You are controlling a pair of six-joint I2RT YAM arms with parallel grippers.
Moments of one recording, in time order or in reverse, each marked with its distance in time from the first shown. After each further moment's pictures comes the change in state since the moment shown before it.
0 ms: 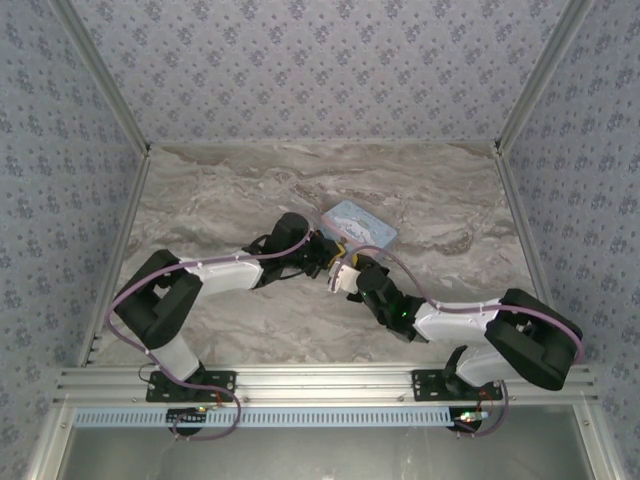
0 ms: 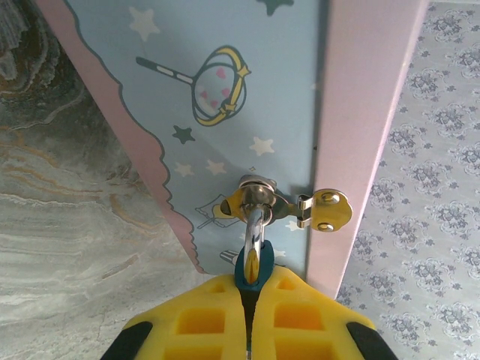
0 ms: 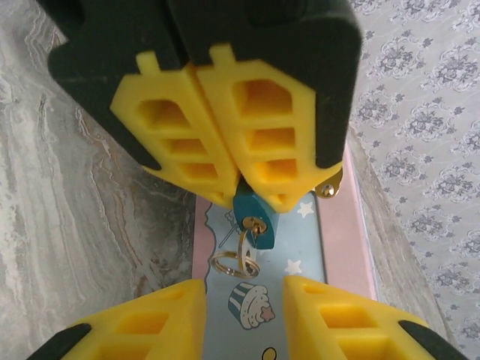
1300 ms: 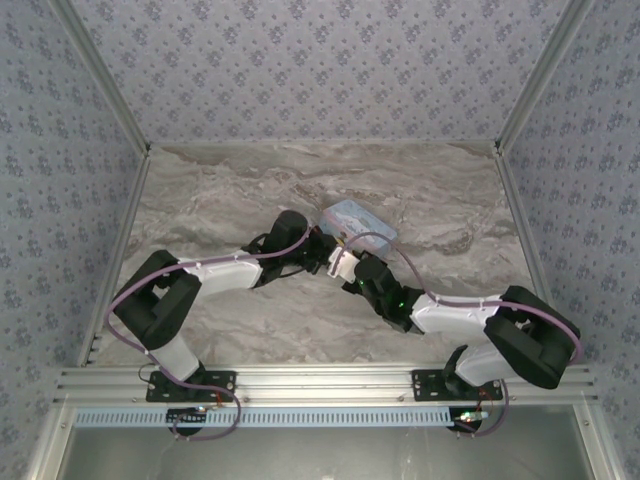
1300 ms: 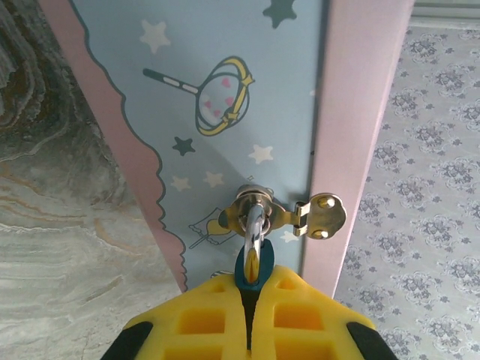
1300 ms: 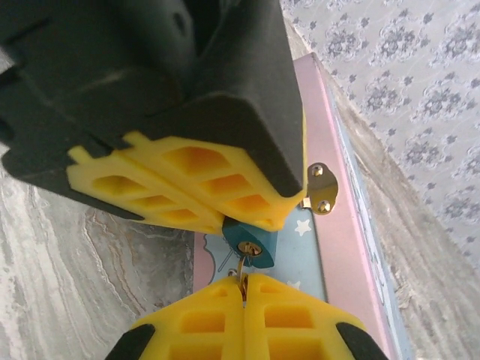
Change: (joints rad) left arm 0.002 -0.005 0.003 0.028 -0.046 -0.008; right arm -0.051 0.016 0.079 -0.061 -0.068 0.182
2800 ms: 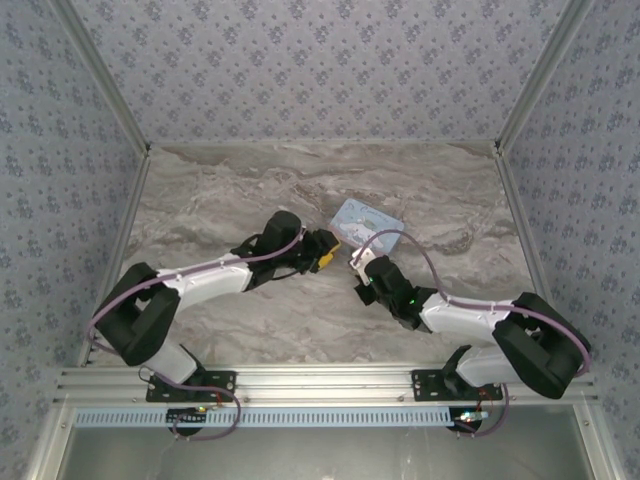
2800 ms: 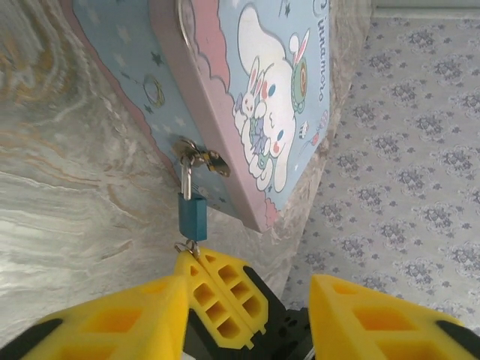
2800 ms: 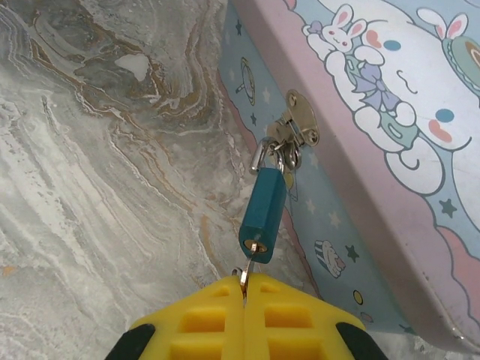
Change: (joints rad) left arm 0.013 -0.137 -0.023 -0.144 -0.010 0.047; right arm -0.100 -0.064 -0.050 -0.239 -0.173 0.438
